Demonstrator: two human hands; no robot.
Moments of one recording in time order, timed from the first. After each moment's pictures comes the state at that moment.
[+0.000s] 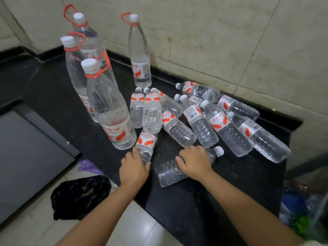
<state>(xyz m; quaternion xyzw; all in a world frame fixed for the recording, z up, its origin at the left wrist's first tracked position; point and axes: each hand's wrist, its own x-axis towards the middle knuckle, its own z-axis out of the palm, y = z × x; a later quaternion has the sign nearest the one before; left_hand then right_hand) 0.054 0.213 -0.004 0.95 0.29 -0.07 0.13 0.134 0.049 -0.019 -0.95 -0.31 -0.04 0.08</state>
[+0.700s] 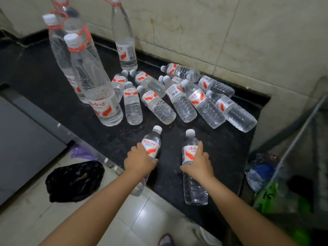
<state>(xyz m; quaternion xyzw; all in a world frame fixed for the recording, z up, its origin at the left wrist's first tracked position) 0.007 0.137 0.010 0.93 0.27 -0.15 0.19 0.039 -0.031 0.002 -0.92 0.04 0.24 0.30</state>
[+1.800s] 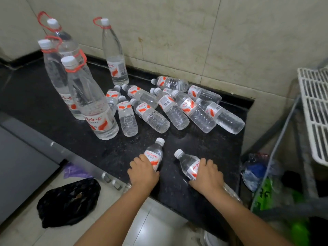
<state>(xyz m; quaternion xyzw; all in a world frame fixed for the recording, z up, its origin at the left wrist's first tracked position) 0.000 0.118 0.004 0.96 0.23 -0.10 0.09 0.016 -0.047 0.007 -0.99 0.01 0.14 0.05</state>
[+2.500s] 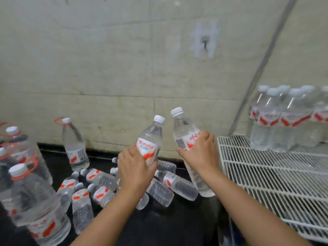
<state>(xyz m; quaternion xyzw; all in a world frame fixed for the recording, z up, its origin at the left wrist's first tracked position) 0.093 0.019 0.212 0.93 0.05 0.27 0.25 0.093 -0.132 0.250 -0.92 0.09 -0.23 0.29</state>
